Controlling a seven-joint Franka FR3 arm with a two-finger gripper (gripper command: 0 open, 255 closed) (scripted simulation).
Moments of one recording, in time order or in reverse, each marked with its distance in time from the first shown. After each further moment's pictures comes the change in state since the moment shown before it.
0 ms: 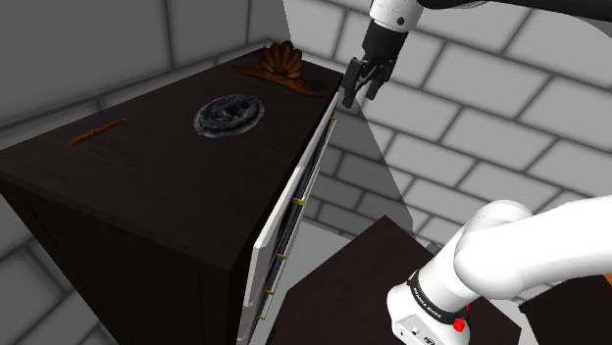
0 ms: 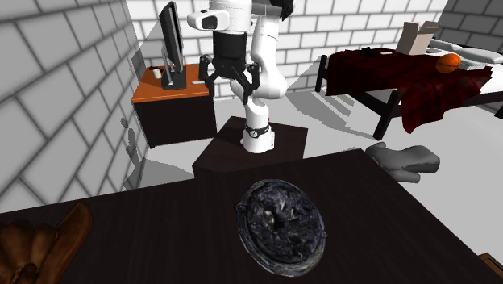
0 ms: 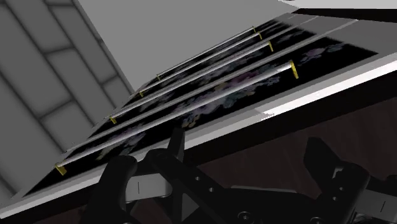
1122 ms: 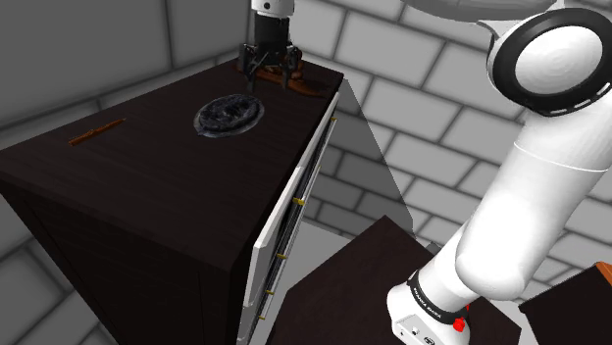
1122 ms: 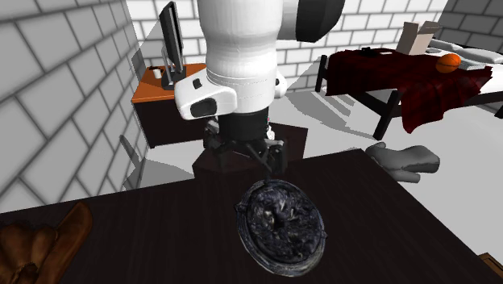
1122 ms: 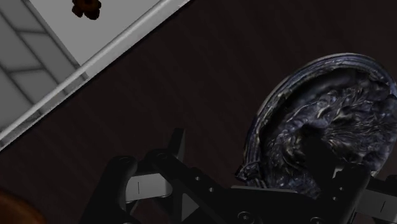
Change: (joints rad) arm 0.042 0.794 0.134 0.749 -0.025 -0.119 0.332
